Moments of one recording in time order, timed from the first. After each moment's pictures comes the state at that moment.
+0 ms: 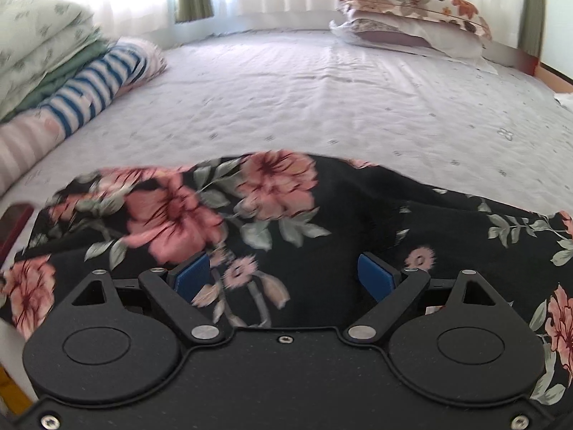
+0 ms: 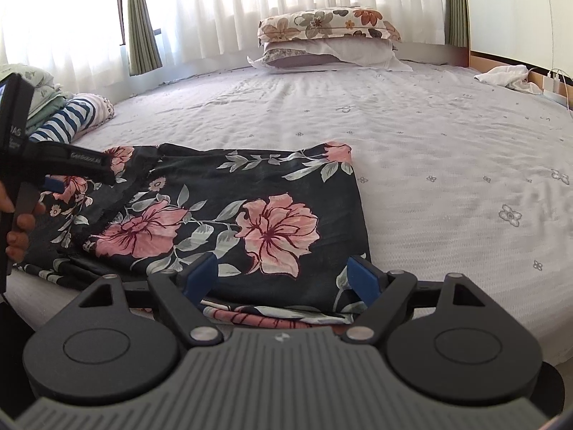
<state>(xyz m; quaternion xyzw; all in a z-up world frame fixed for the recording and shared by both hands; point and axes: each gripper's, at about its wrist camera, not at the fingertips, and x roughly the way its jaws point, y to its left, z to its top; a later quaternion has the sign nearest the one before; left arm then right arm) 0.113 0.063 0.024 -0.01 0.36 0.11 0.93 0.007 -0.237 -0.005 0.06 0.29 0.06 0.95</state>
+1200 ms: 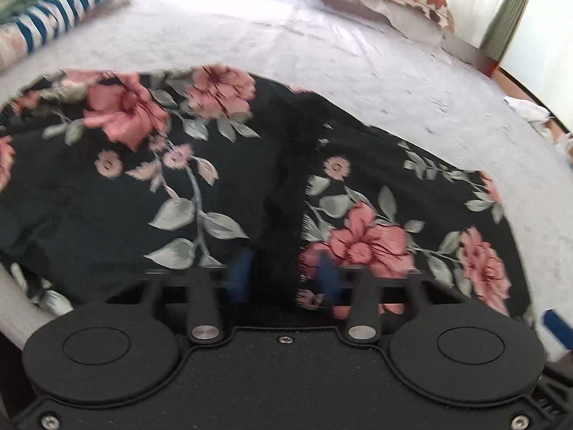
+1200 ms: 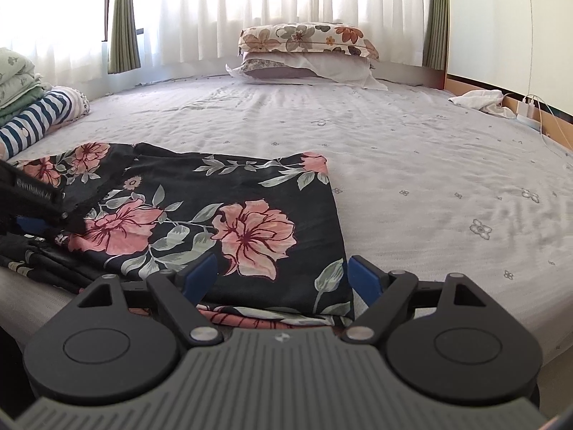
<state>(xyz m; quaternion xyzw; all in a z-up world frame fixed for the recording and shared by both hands) 0.055 0.040 0.012 -0.10 0.41 0.02 0.91 0.001 -0.229 -0.008 0.01 0.27 0.00 0.96</state>
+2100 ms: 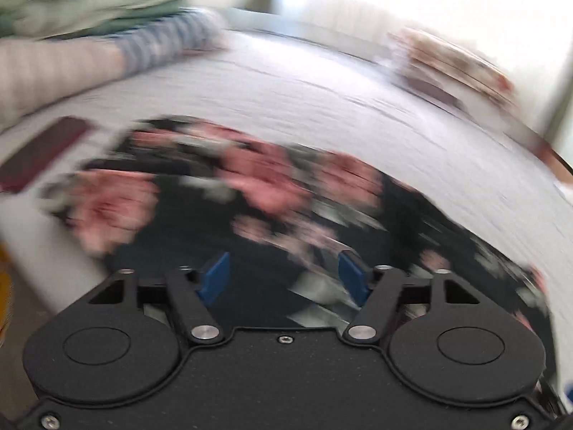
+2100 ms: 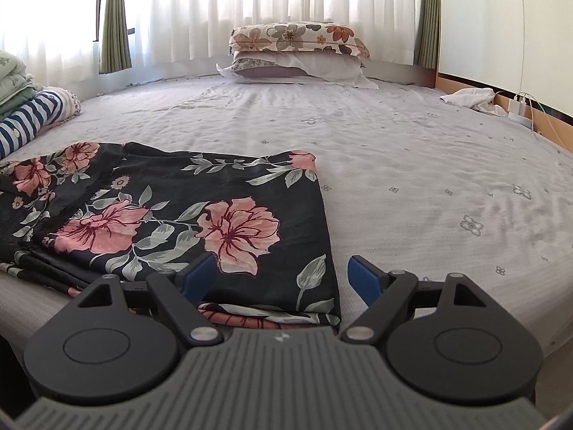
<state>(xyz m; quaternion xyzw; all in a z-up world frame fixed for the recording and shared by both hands) 0.023 0.132 0.037 -0.16 0.31 0.18 0.92 0.001 -0.234 -0.010 0.01 0.28 -0.01 0.96</state>
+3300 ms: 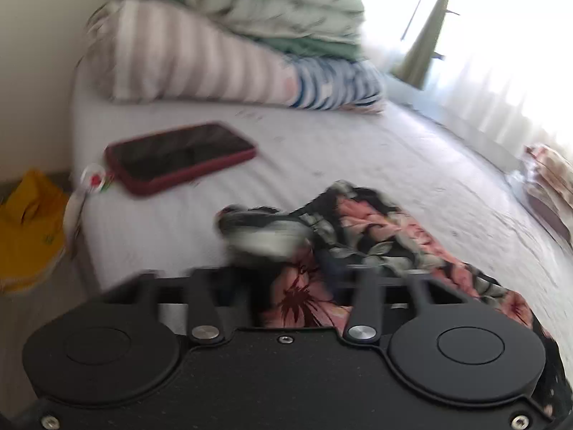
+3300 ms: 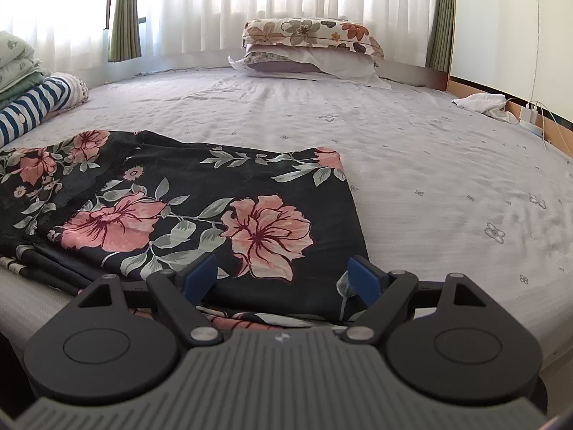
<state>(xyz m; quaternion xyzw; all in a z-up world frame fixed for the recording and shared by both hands) 0.016 0.248 -0.003 -0.27 0.21 0.36 0.87 0.013 -0.211 -0.014 0.00 0.28 0.00 0.96</state>
